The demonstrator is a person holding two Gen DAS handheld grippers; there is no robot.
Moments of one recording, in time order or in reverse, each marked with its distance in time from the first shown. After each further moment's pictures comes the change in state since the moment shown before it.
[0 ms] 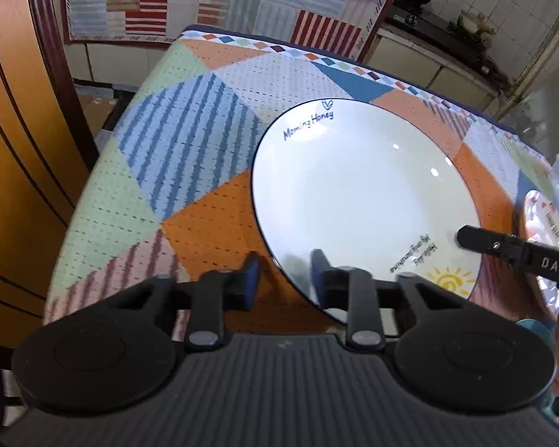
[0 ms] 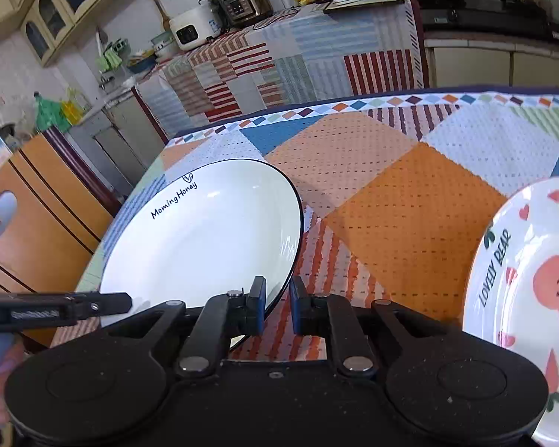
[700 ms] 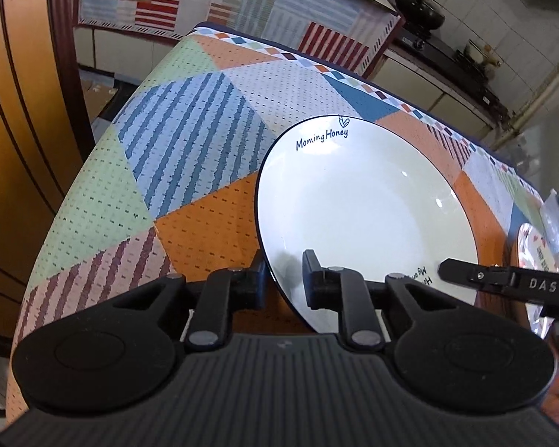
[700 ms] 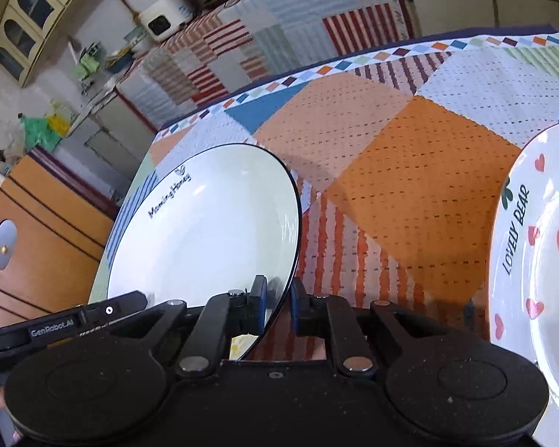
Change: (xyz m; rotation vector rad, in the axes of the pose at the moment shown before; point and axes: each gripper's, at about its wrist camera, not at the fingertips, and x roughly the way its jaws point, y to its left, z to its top) left arm 0.005 0.008 -0.001 -0.069 -0.038 -0.026; right arm 0.020 -0.009 0.007 0.142 0.106 0.030
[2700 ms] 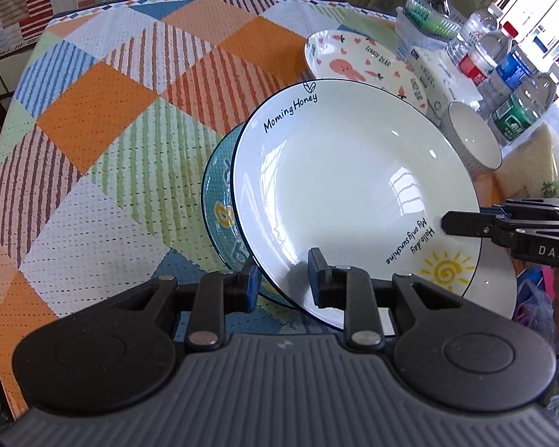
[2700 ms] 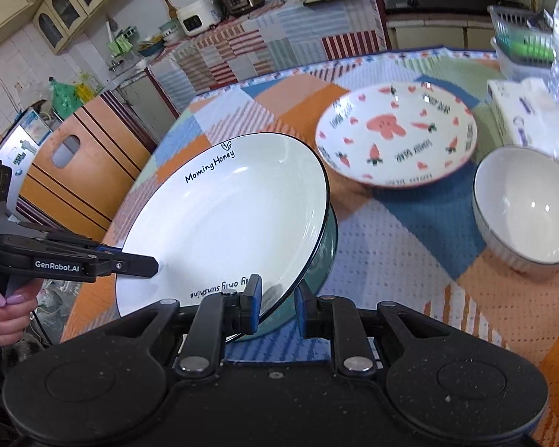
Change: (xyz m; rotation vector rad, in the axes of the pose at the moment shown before) left arm -0.127 -0.146 -0.139 0.374 0.273 -0.127; right arm -0.225 -0.046 -0.164 -0.133 -0.030 -0.040
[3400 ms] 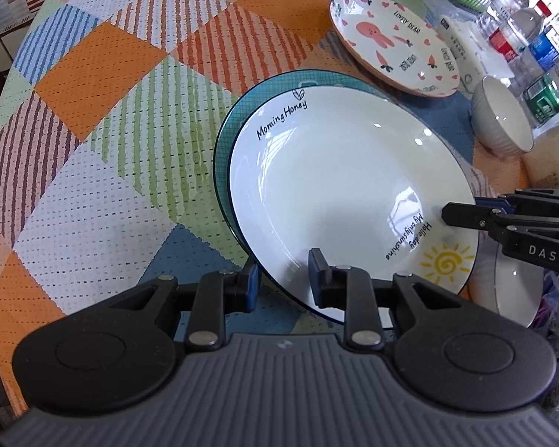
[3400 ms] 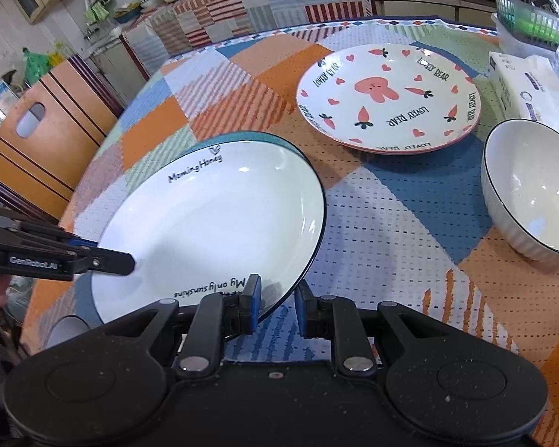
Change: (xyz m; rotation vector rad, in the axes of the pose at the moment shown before) left arm 0.029 0.006 0.000 -0.027 0.107 0.060; right arm 0.037 0.003 -0.001 -0.025 0.103 -0.107
